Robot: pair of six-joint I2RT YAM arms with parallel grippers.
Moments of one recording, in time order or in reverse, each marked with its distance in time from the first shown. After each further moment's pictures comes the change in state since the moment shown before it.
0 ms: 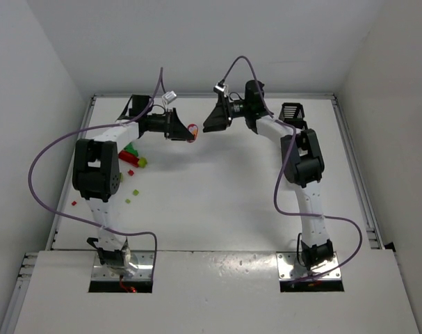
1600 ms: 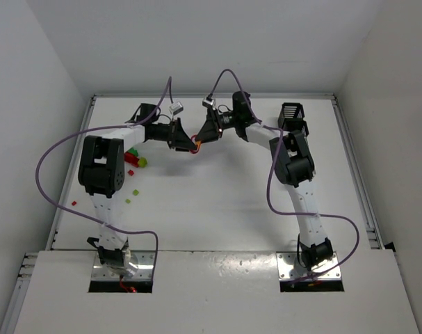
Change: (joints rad) left arm -0.034 0.076 -0.018 -0.098 0.109 0.063; right arm 0.078 0.088 0.004 -0.013 -0.015 -0.042
